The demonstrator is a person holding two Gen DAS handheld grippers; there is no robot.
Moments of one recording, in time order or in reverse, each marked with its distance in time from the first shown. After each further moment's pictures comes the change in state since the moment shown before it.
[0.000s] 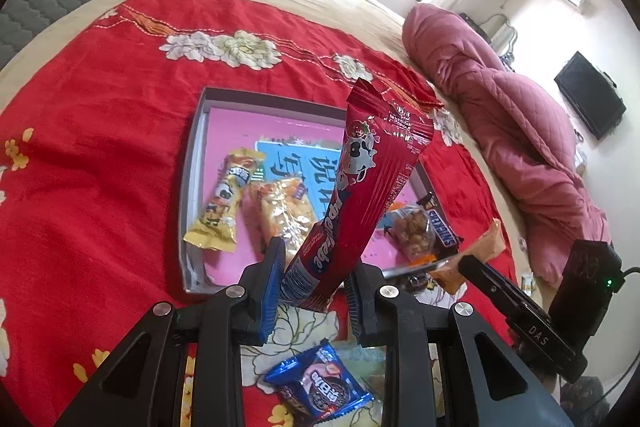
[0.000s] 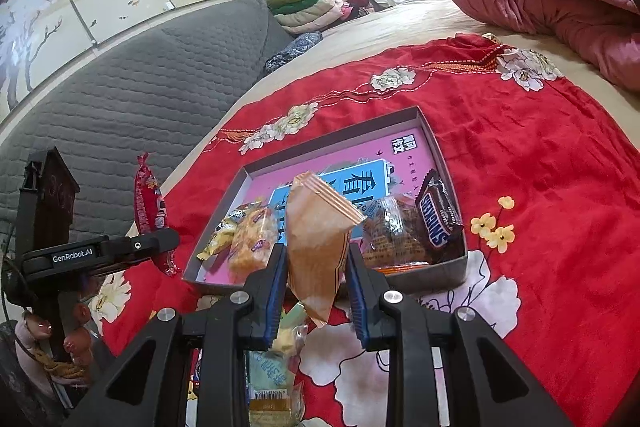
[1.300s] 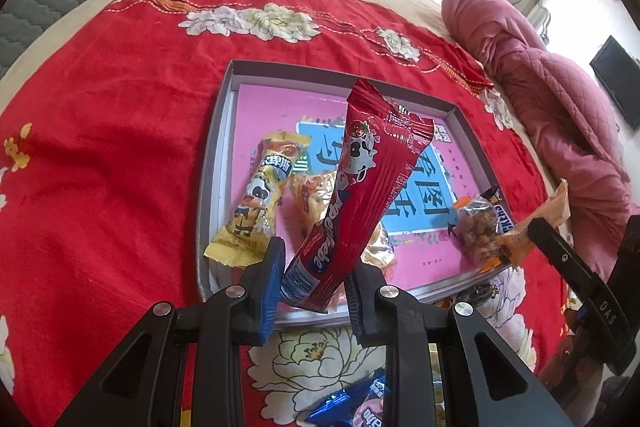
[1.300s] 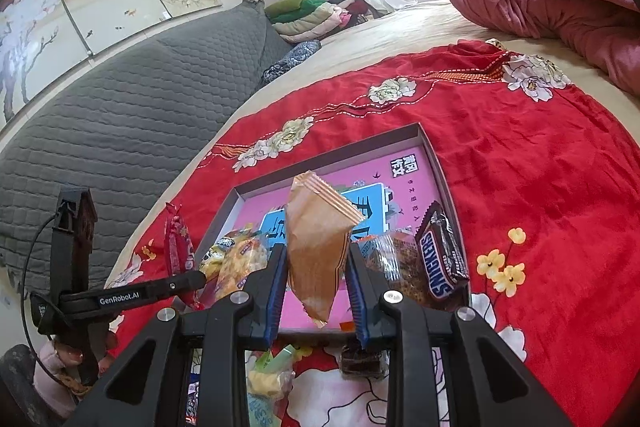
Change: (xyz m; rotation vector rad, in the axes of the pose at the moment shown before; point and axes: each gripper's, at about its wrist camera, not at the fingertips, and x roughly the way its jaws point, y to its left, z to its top) left arm 0.052 0.016 0.007 0.008 0.069 0.148; right arm 0.025 -0.012 0.022 0.007 -0.034 0.012
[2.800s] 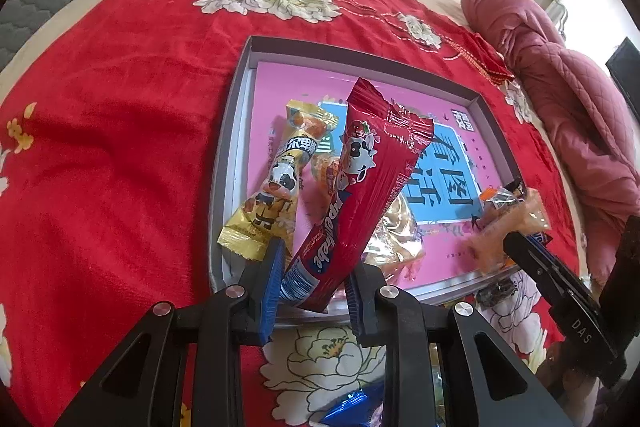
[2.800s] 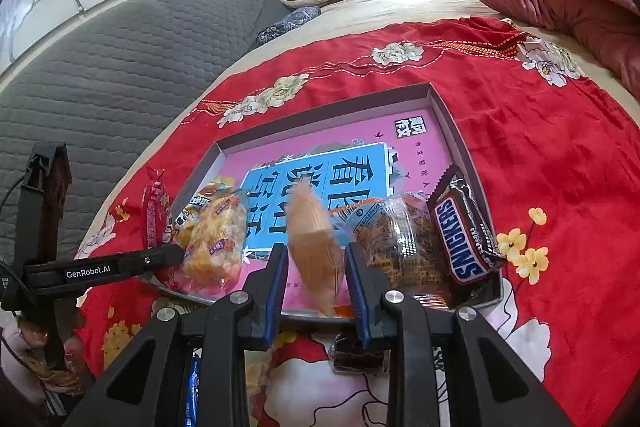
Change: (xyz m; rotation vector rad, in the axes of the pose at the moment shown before) left arm 0.013 0.008 -0.003 -0.034 0.045 0.048; right arm 0.038 0.007 -0.016 -0.074 0.119 -0.068
